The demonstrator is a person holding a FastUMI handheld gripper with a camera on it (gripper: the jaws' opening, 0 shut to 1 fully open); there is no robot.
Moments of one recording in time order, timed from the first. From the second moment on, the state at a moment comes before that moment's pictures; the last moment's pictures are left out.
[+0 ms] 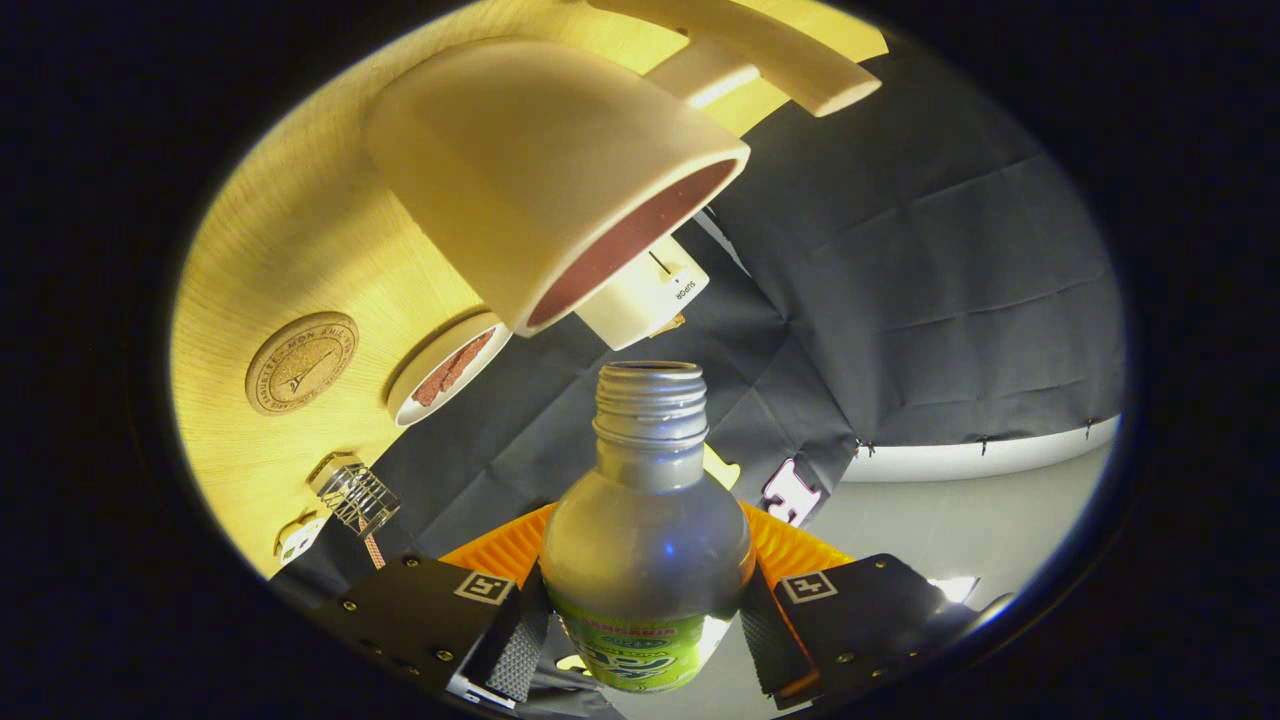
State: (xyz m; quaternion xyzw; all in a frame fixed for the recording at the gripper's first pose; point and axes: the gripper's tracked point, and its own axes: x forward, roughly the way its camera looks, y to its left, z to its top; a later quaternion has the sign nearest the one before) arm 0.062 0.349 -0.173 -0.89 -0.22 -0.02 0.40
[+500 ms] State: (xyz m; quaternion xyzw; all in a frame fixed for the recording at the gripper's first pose) arm 0.062 0.351 -0.172 -0.89 -0.22 -0.02 0.39
